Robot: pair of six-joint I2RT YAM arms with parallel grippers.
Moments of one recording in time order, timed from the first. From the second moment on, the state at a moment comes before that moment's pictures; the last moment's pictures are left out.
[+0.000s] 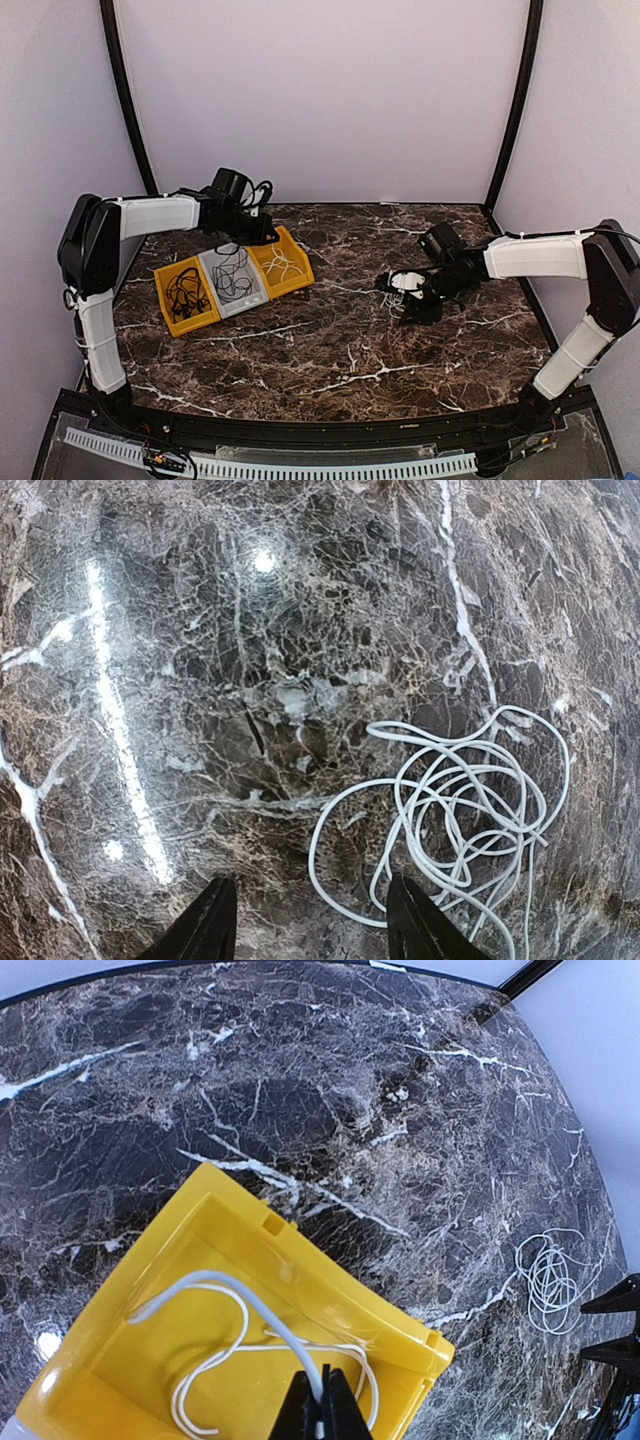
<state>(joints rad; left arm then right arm) -0.43 1.97 1.49 -0.32 0.33 -0.27 0.58 1.58 0.91 -0.47 -0.25 -0.73</state>
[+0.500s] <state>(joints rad) -0.44 1.99 1.57 -0.52 0.25 -0.24 0.46 1.52 1.03 -0.54 -0.36 -0.70</state>
